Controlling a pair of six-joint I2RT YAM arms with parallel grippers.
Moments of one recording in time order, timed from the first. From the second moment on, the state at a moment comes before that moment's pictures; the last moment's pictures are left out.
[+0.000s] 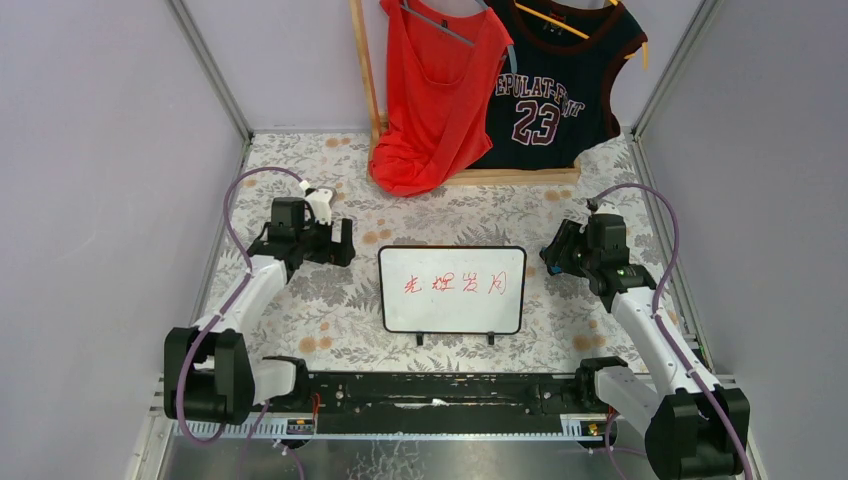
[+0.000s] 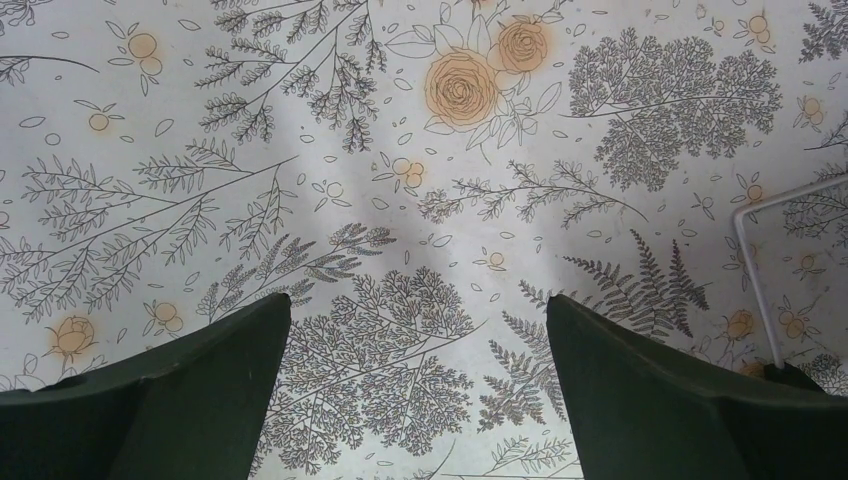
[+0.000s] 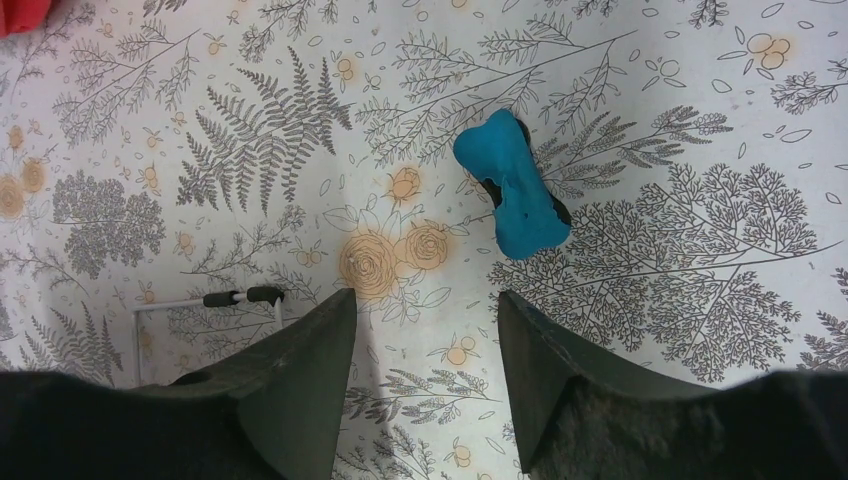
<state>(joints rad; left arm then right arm) -0.06 1.23 0.73 -0.30 0.28 0.07 0.10 0.97 0.62 -0.37 -0.05 0.42</state>
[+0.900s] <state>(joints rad) -0.06 1.13 0.68 -0.31 0.27 0.12 0.10 1.31 0.76 -0.51 0.10 0.42</state>
